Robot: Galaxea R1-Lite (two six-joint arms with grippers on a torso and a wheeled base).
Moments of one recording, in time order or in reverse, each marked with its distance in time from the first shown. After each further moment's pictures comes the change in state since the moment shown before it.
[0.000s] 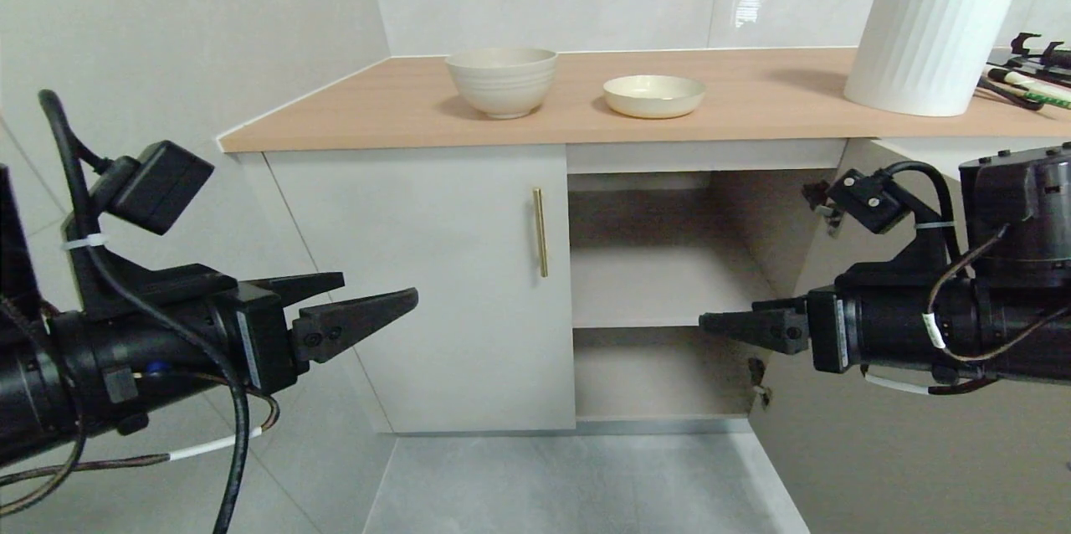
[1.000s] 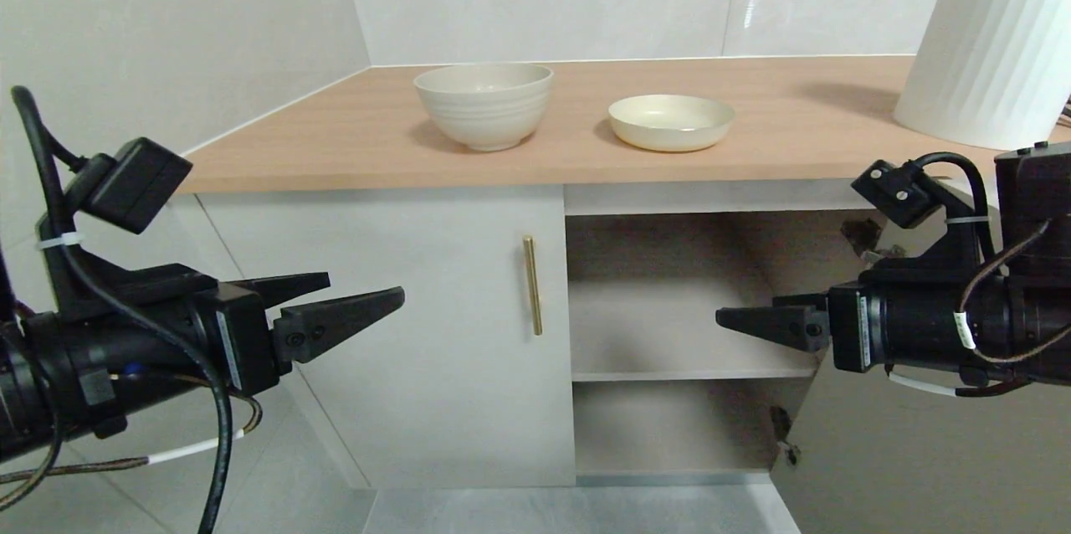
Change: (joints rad) left arm 0.020 -0.019 -0.006 0.029 0.000 0.000; right arm 0.002 -0.047 0.003 0.037 -0.058 -0.006
